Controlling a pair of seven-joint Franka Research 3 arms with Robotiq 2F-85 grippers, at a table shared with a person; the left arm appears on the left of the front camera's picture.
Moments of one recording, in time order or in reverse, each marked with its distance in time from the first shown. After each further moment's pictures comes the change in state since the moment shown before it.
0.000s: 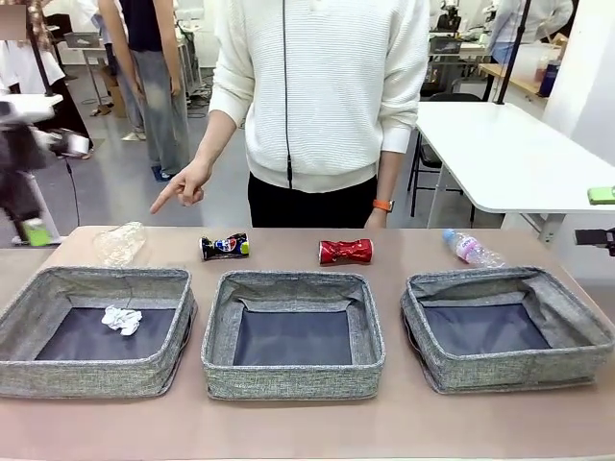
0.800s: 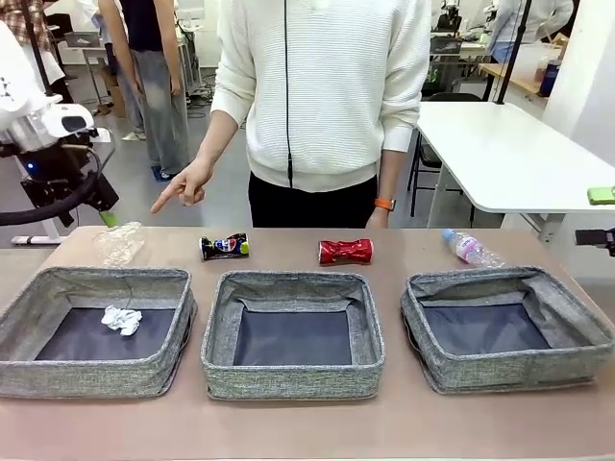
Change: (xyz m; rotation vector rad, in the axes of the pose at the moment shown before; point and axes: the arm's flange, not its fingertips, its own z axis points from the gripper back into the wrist) left arm 0.054 0.029 -0.018 0.241 -0.304 0.541; right arm 0.000 0.000 0.000 0.000 0.000 -0.002
